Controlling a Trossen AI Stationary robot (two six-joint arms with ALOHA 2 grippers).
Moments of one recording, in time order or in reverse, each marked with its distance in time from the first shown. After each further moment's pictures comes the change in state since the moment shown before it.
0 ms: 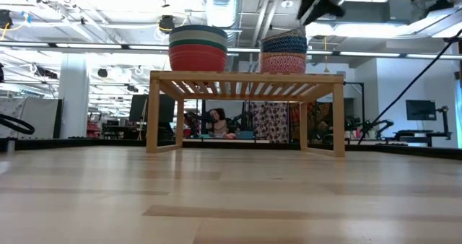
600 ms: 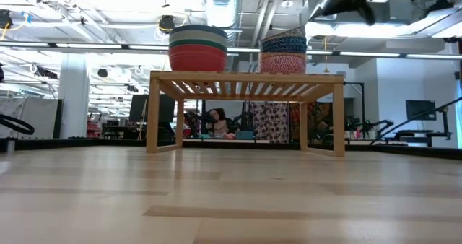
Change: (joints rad) left arm 0.010 -0.083 0.000 0.003 -0.050 0.007; right arm 0.126 -0.707 -0.939 0.724 0.101 0.116
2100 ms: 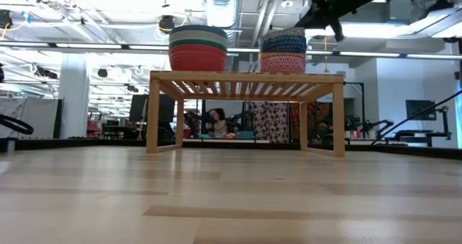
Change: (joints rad) left arm 0.039 0.002 0.000 -0.004 0.028 -0.090; right arm 0.008 0.184 -0.139 0.503 0.102 -0.113
